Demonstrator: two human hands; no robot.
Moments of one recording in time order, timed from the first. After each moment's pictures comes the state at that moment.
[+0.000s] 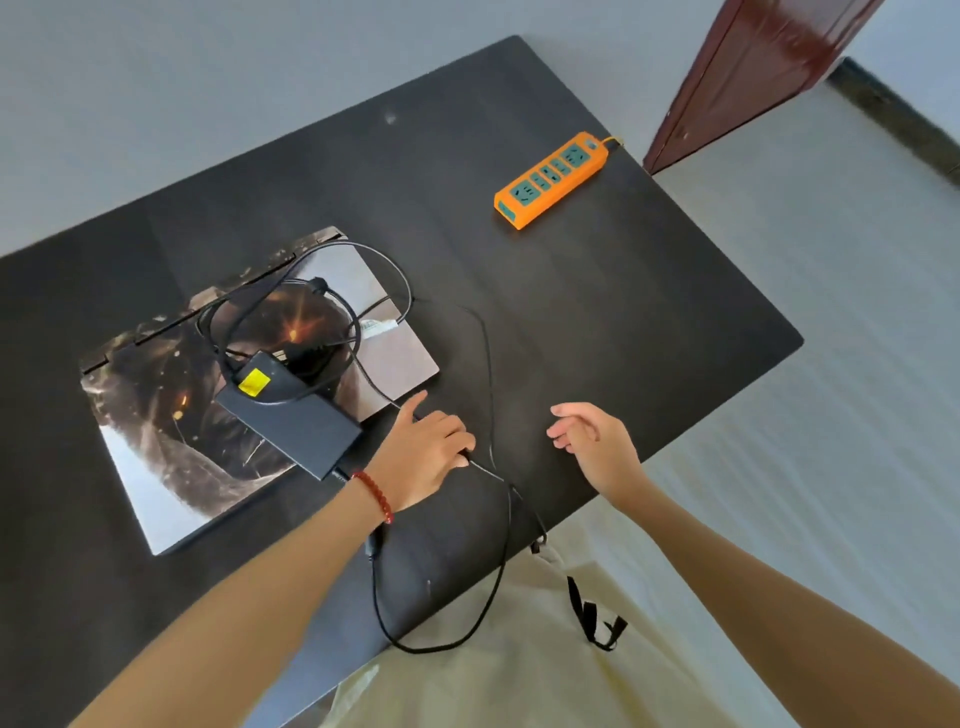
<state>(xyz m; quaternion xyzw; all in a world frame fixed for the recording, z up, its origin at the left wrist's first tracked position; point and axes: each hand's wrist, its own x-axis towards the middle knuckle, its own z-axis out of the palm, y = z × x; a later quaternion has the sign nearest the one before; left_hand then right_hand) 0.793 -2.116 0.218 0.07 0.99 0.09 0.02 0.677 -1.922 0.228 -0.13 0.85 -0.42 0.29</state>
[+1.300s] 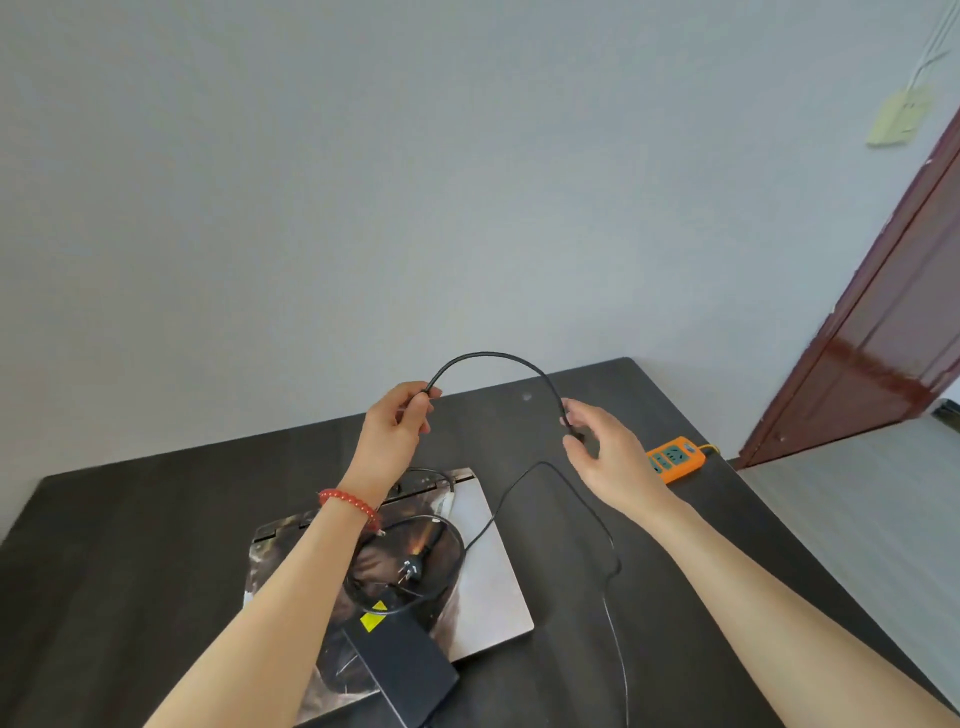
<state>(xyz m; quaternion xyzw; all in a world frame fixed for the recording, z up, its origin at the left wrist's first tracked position) 0.751 -2.274 0.421 -0.33 0.72 0.51 -0.35 0.577 -2.106 0.397 -0.47 0.78 -0.40 0.09</state>
